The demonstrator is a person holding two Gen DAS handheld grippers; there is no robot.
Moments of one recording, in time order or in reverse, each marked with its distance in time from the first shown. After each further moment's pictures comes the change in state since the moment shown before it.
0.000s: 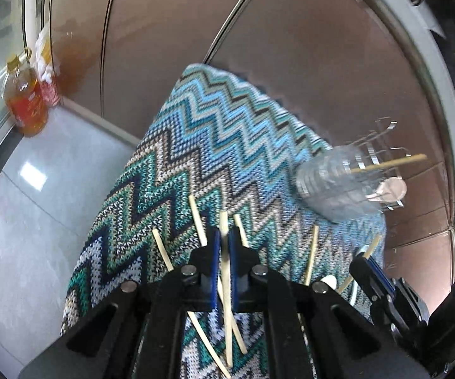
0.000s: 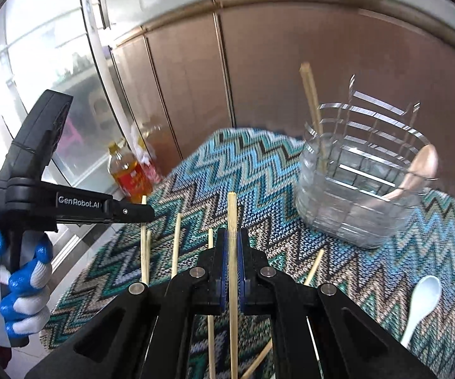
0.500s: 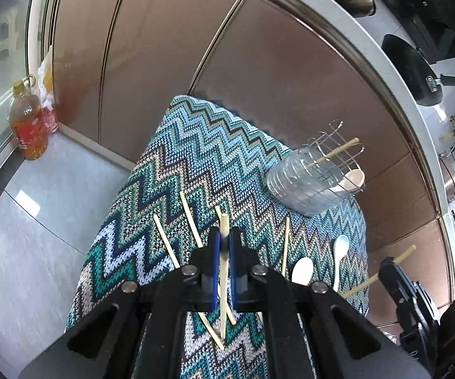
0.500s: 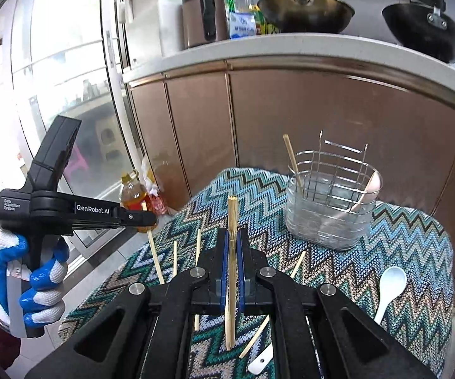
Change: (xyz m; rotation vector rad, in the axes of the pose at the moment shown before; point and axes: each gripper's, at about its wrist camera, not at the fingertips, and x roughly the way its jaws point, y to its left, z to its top) left arm -0.069 -0.012 -0.042 0.068 -0.133 -0.042; right arm -0.102 0.020 -0.024 -0.013 -0.180 -0.015
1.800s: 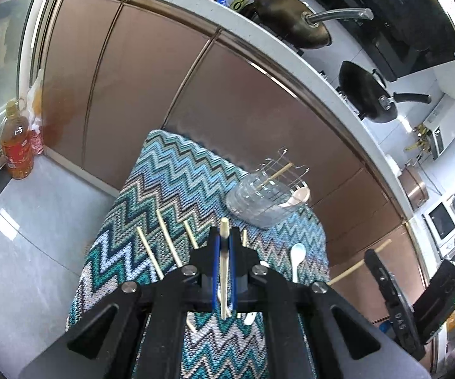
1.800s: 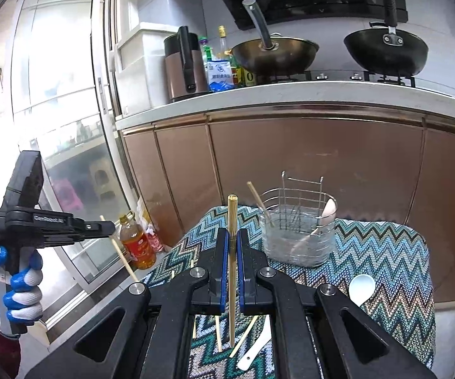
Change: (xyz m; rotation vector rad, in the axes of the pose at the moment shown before) left arm -0.084 -0.017 -0.004 0.026 -0.122 -0.144; right arm -0.071 -0.027 0.000 0.089 -0.169 -0.039
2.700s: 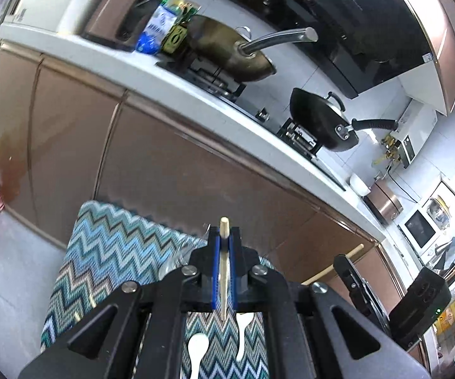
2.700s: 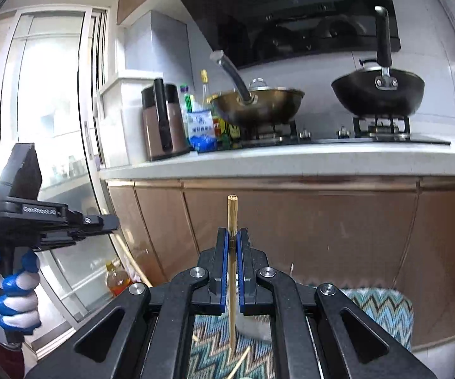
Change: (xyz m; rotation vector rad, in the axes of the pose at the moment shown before) left arm 0.033 -0.114 0.114 0.102 -0.121 -0.133; right arm 0.017 -0.053 0.105 0.006 -0.181 -0.015
